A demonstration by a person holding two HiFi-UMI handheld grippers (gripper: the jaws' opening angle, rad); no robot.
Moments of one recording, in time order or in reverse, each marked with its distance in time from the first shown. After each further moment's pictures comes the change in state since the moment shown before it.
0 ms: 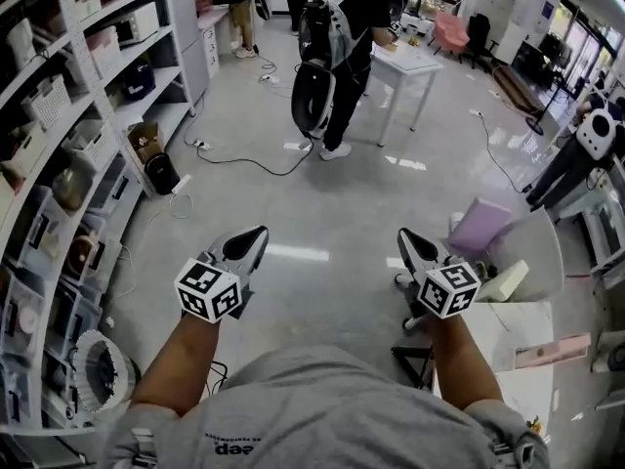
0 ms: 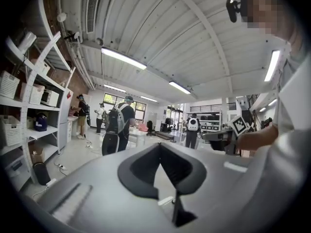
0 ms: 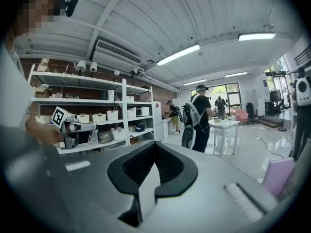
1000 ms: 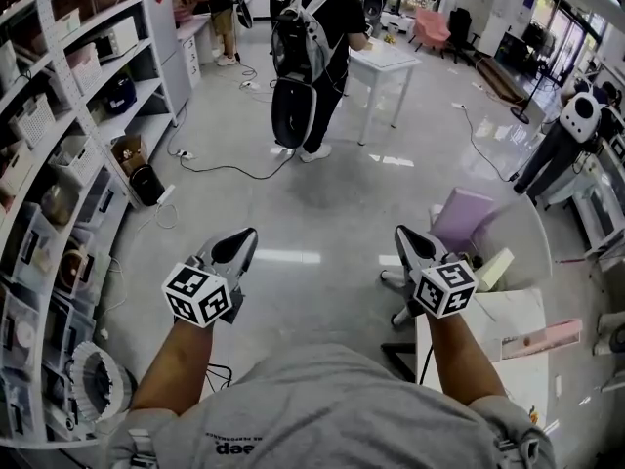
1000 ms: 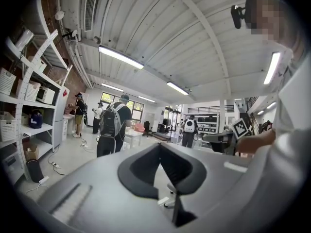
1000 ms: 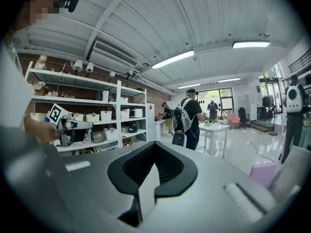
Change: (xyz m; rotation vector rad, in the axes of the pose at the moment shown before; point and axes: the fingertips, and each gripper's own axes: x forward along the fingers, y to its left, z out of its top) left arm 0.026 -0.052 0.014 -0.023 -0.016 -0.018; right arm -0.054 -0.046 0.015 -0.027 -0.021 -0.066
